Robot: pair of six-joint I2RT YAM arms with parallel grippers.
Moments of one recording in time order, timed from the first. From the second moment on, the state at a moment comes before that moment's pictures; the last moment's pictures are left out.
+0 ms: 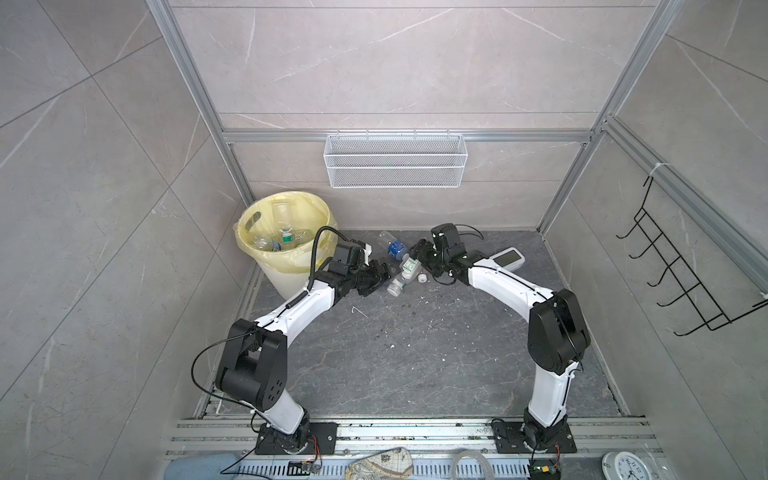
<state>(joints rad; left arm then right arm) -0.42 1.61 1.17 -0.23 0.52 -0.81 0.51 1.92 1.57 -0.29 -0.07 0.96</state>
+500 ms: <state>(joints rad) -0.46 1.65 1.20 -0.25 0.56 -0.77 0.50 1.92 1.61 -0.31 -0.17 0.90</state>
